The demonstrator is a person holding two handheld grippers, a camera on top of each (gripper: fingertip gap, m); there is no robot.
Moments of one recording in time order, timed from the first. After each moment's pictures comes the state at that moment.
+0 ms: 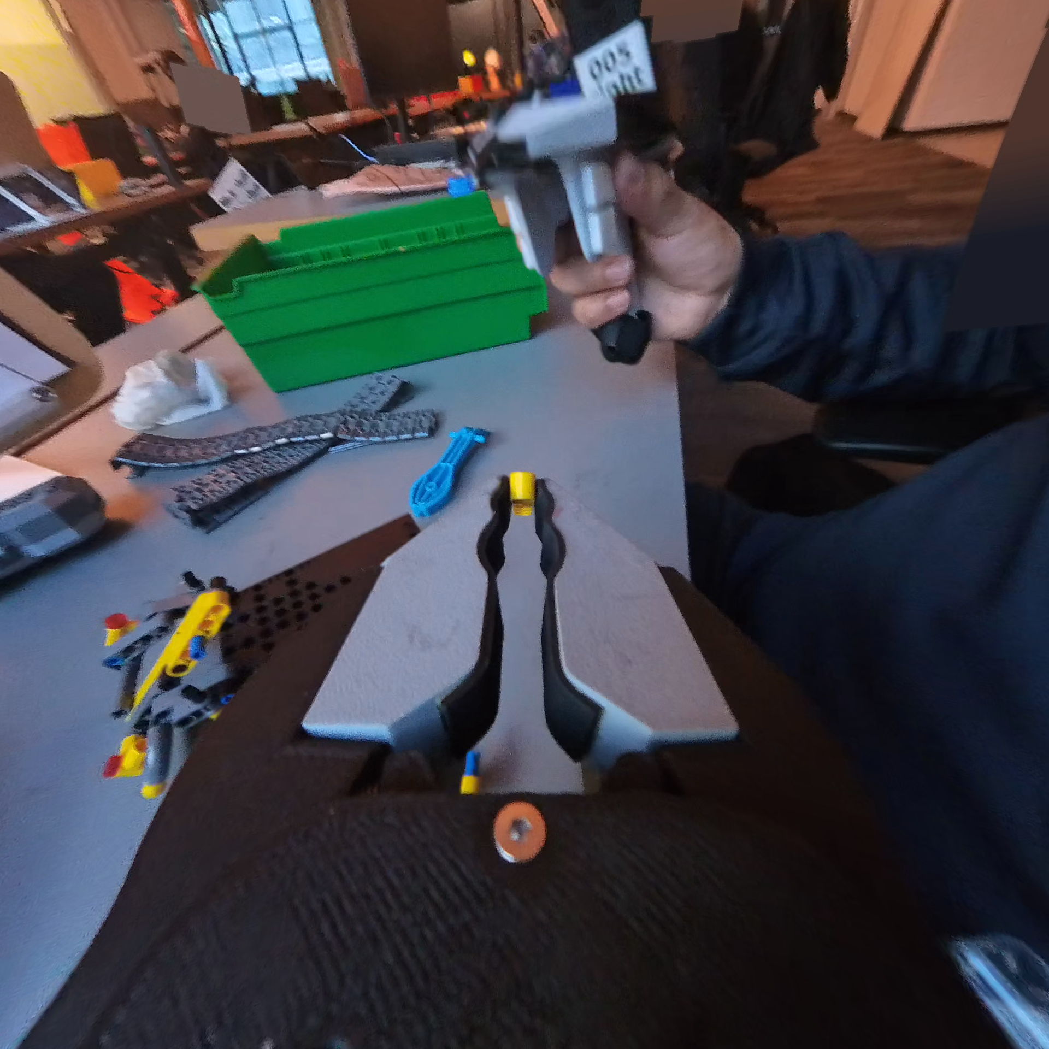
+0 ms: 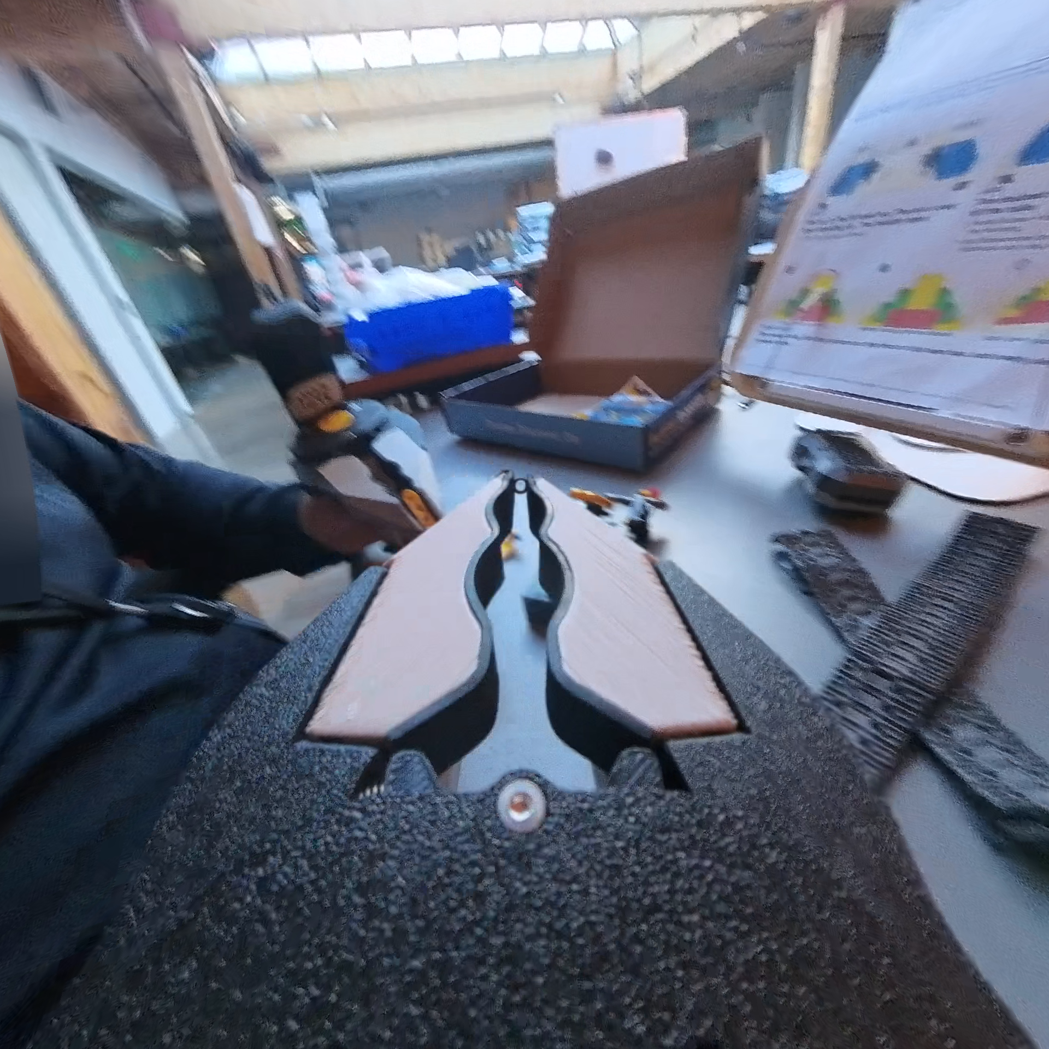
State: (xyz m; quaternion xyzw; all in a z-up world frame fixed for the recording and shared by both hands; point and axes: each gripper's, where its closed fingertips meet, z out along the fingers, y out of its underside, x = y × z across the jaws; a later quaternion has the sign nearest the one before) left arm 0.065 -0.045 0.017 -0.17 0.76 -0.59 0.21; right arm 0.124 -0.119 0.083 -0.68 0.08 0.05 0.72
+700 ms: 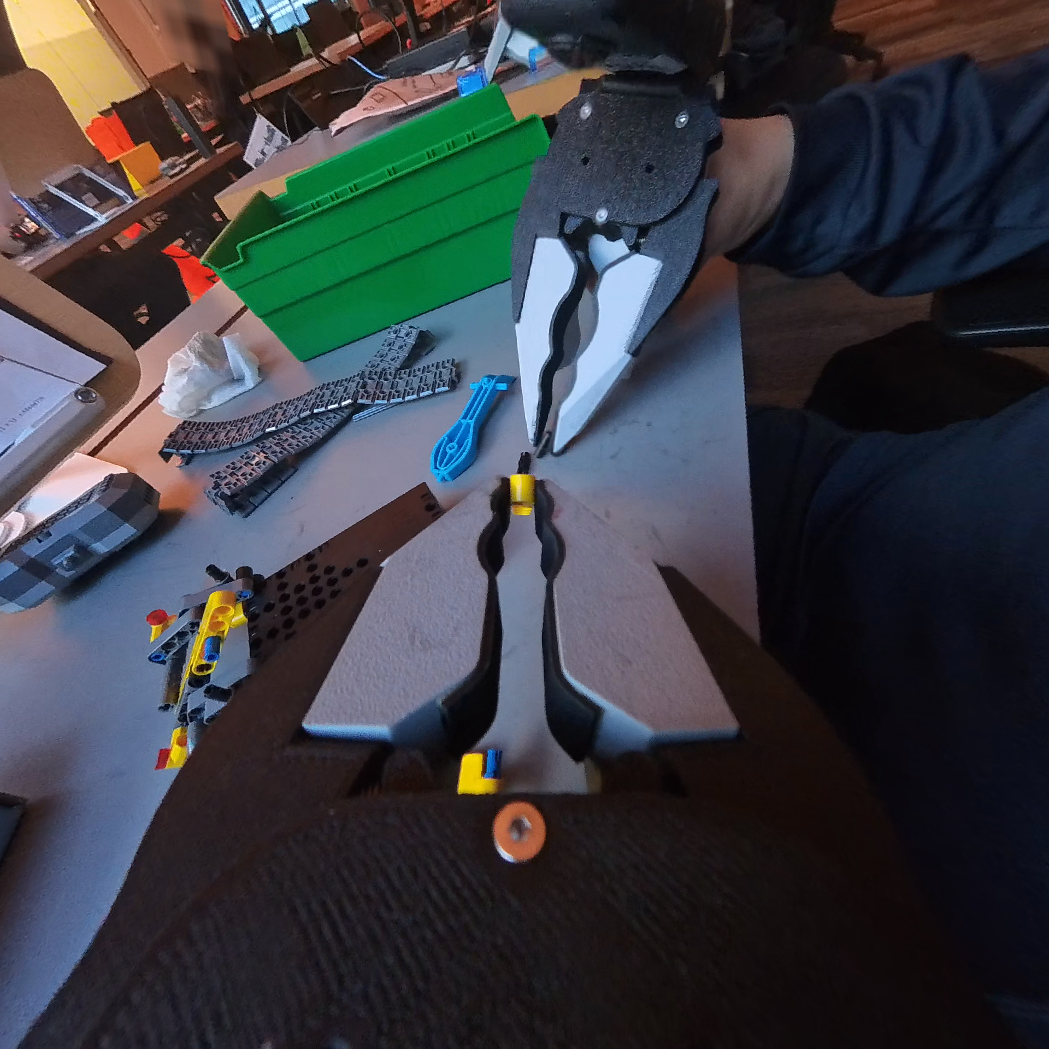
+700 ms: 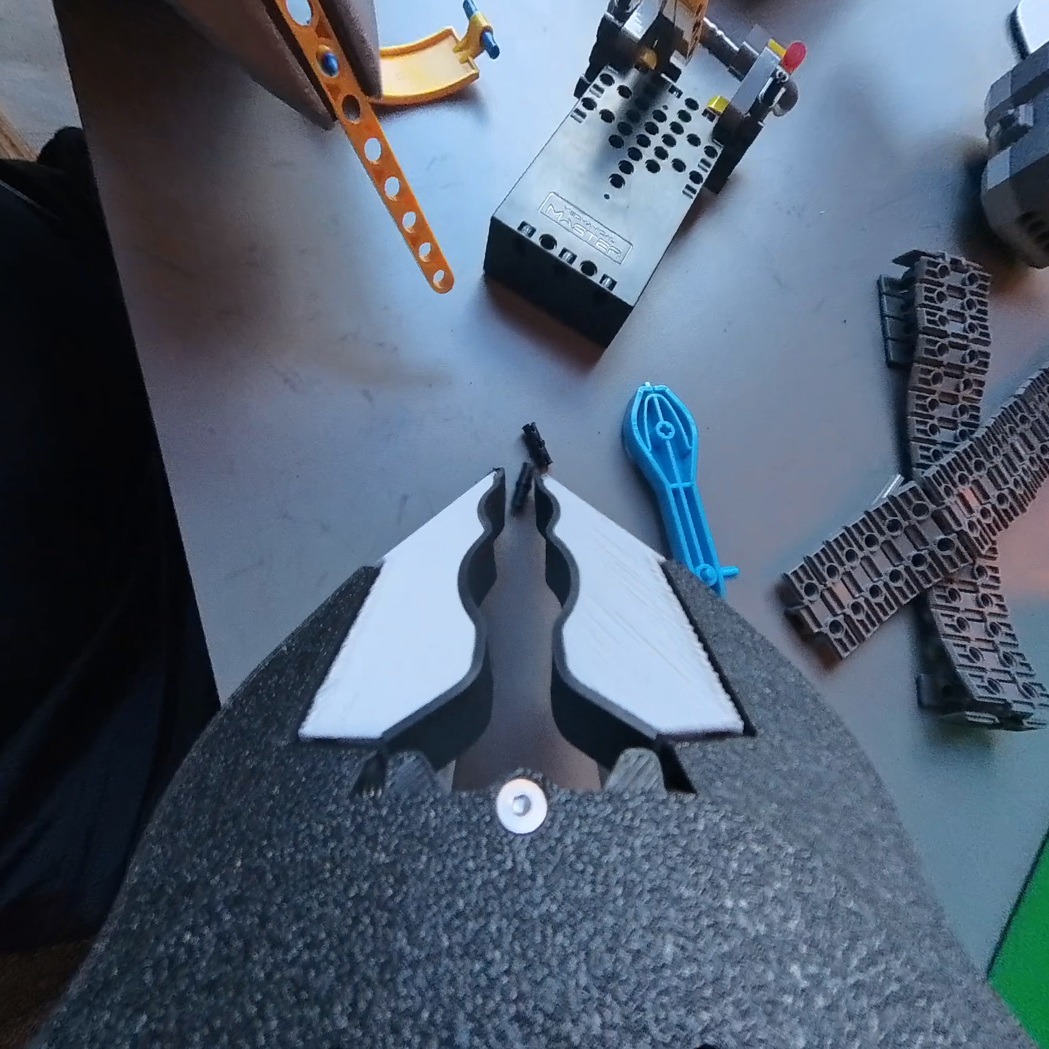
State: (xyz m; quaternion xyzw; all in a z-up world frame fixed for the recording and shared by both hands) left arm 0.077 -0.053 -0.013 -0.15 0.80 -0.52 0.27; right arm 0.124 -0.108 -0.076 -0.92 -0.04 -0.09 0.38
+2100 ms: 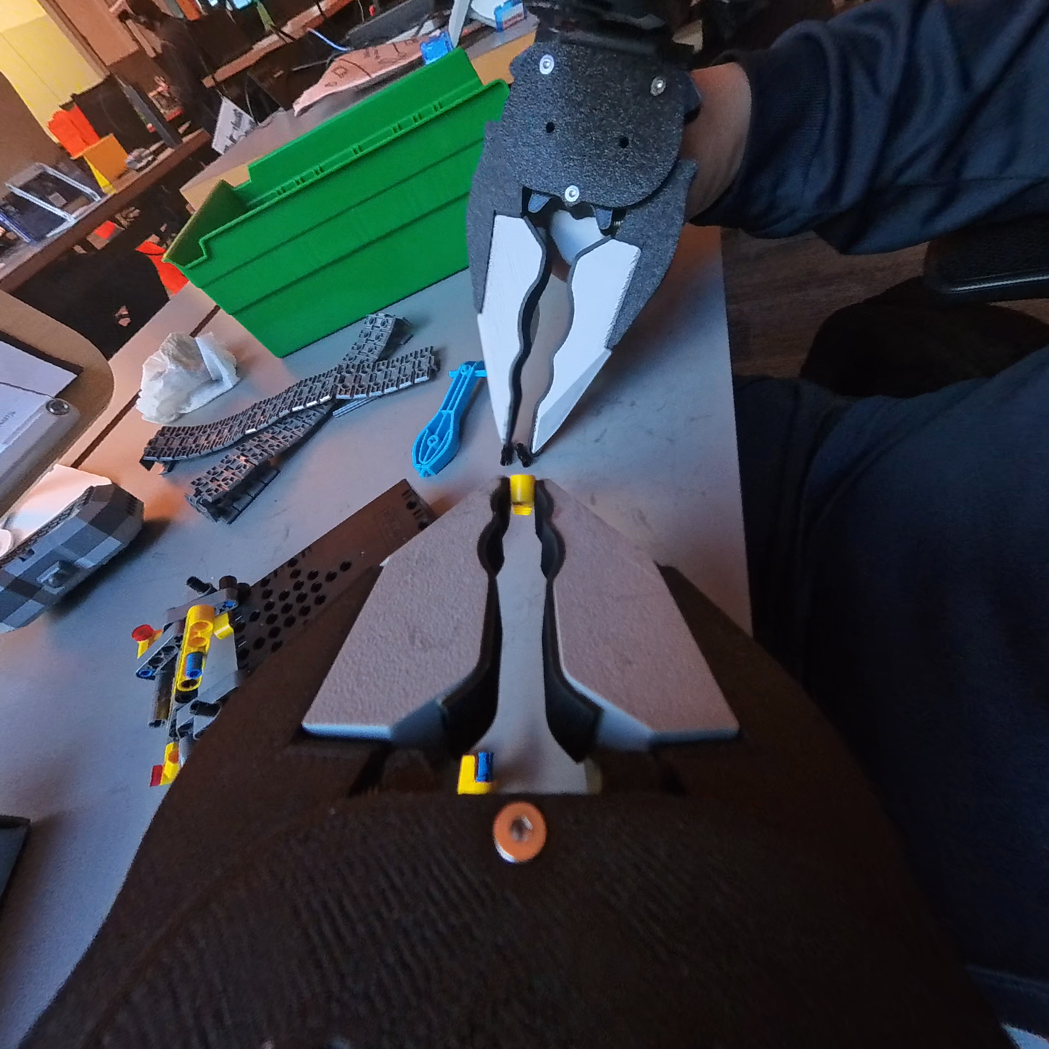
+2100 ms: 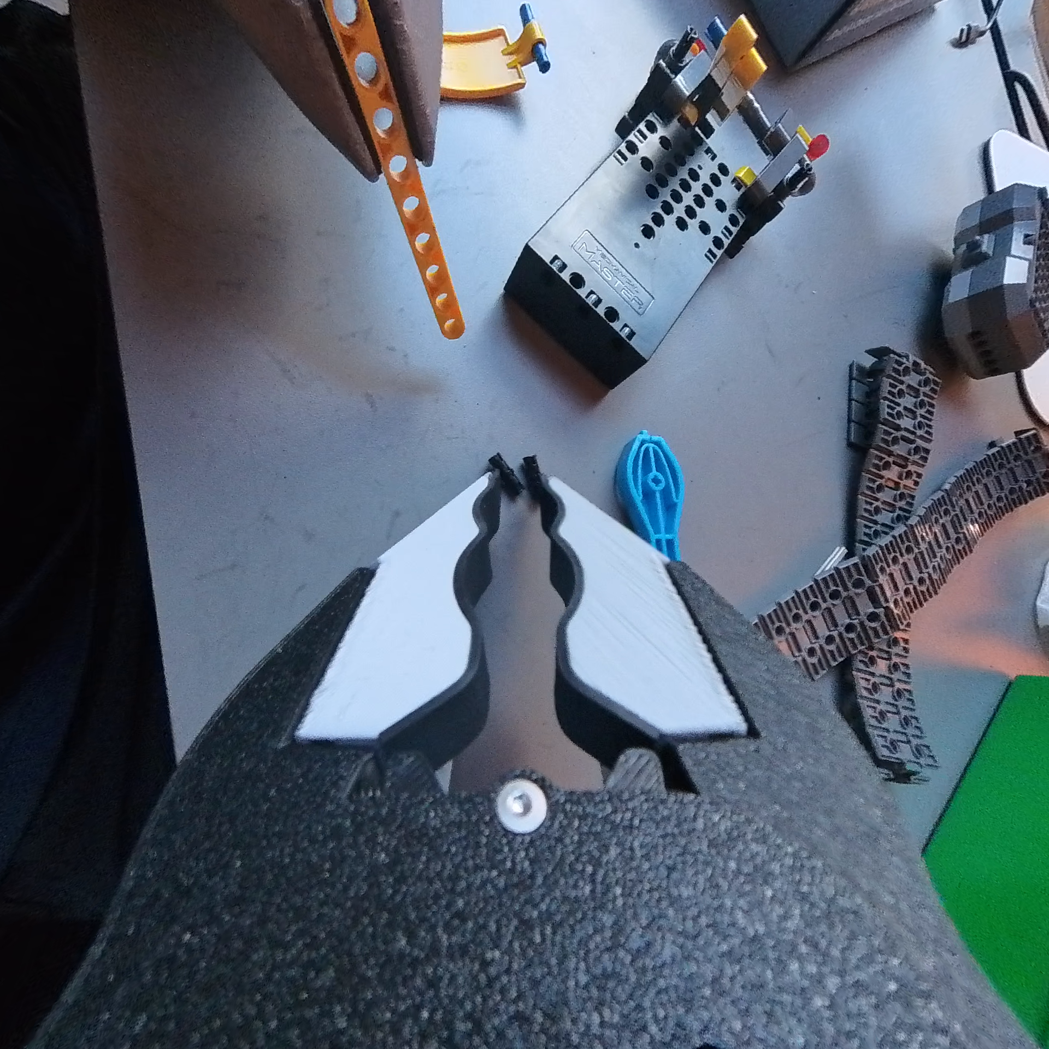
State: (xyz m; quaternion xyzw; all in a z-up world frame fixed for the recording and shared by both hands) left arm 0.073 -0.058 -0.021 -0.12 0.82 -0.49 0.27; right arm 0.124 -0.098 -0.074 -0.91 -0.12 -0.14 0.36
